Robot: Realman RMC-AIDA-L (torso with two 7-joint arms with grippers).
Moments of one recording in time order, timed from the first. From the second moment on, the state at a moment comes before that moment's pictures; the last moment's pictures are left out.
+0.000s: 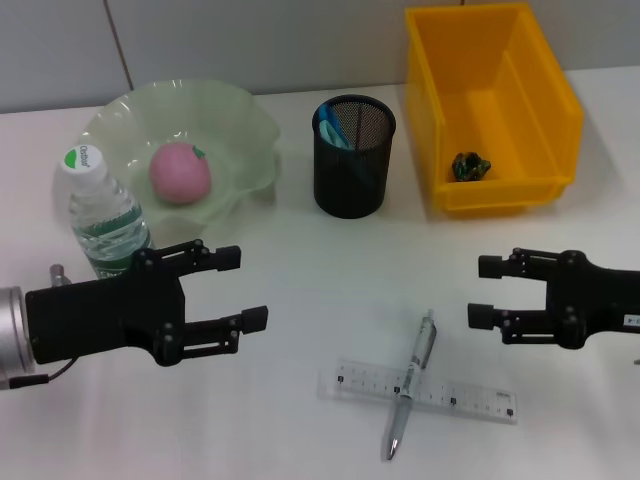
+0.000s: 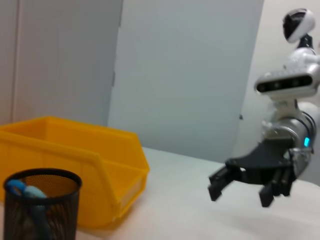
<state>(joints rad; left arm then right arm) -0.40 -2.06 1.03 0.69 1.68 1.60 -1.23 0.37 1.97 -0.76 -0.56 -1.85 -1.67 1.31</state>
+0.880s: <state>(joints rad) -0.61 -2.06 1.10 0.87 1.91 1.64 -1.48 0.39 1.97 -0.71 -0.58 -1.91 -1.70 1.36</state>
